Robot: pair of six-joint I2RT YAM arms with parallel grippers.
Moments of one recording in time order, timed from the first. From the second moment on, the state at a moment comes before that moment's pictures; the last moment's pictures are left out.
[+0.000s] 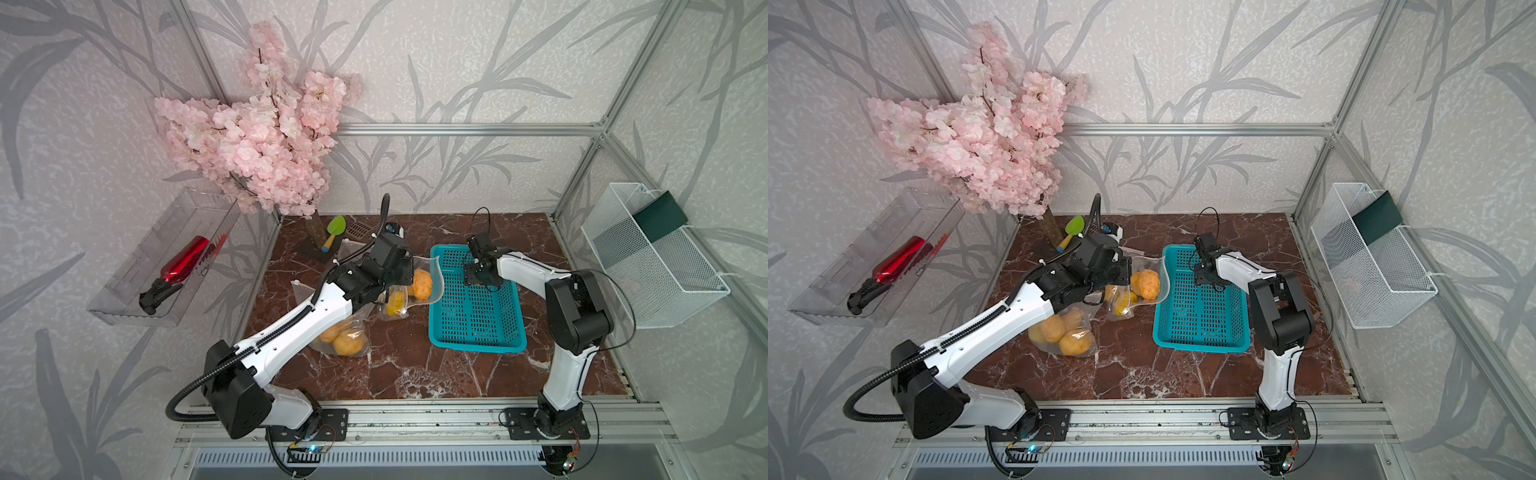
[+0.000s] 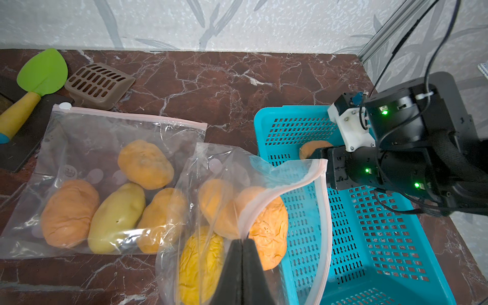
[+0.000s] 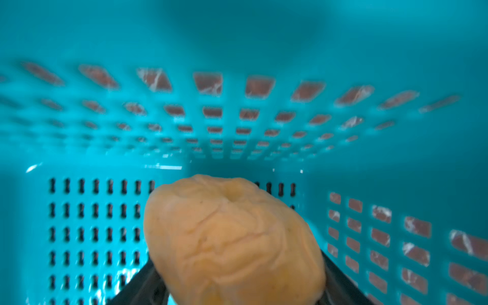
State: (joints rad) left arm -0.71 1.40 1.29 -0.58 -0.22 -0.49; right arm 0.34 1.89 1.28 -0.57 0.21 0.35
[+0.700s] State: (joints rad) left arm -0.71 1.40 1.29 -0.57 -0.21 -0.49; right arm 0.38 1.22 0.91 -0.36 -0.06 0.34
